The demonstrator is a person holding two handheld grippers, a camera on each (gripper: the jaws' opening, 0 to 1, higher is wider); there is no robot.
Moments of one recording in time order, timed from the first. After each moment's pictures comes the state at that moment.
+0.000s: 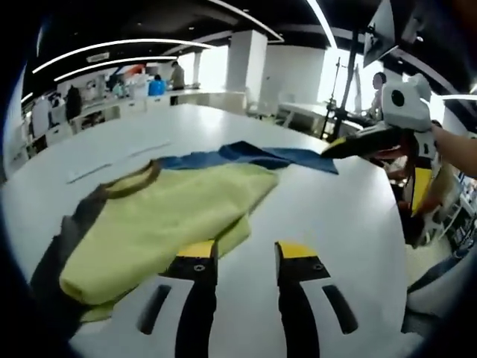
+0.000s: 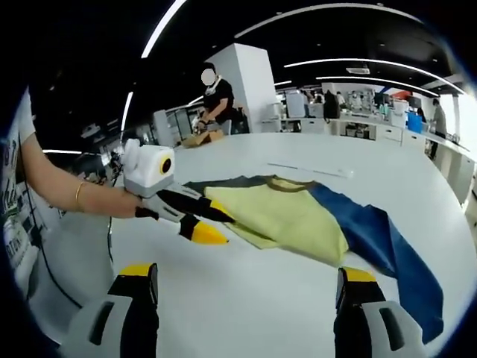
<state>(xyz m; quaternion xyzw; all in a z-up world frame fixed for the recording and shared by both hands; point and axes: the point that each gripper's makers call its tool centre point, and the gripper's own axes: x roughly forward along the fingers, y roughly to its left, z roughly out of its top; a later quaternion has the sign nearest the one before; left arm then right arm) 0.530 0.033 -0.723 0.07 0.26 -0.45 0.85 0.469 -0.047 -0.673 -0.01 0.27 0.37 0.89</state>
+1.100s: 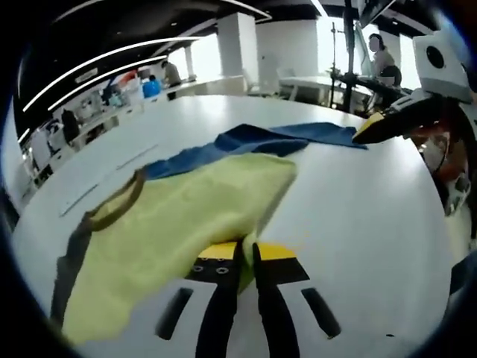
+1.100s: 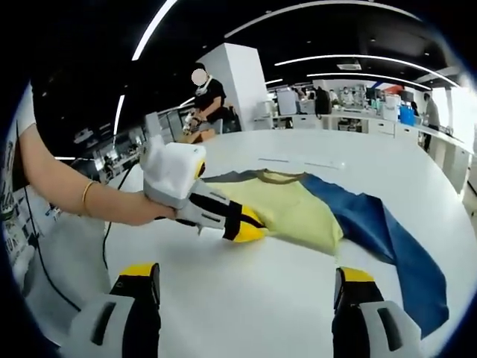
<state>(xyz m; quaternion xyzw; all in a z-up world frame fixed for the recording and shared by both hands) 0.570 -0.005 -0.748 0.17 0.26 -0.42 0.85 0.469 -0.056 -0.688 0.01 0.28 0.35 0.89</state>
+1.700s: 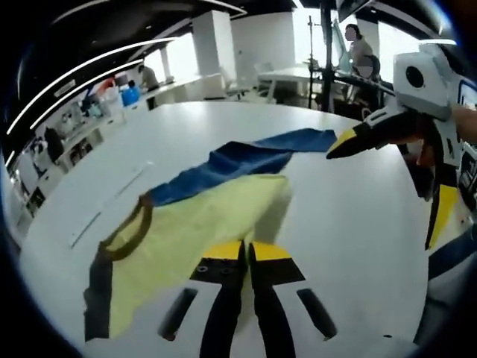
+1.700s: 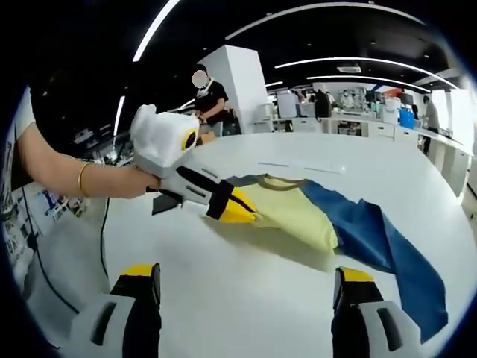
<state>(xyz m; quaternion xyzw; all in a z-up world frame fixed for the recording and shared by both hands) 0.563 0.001 -0.696 0.21 0.26 -0.48 0.81 0.476 -0.053 -0.679 0.00 0.27 0.35 0.90</state>
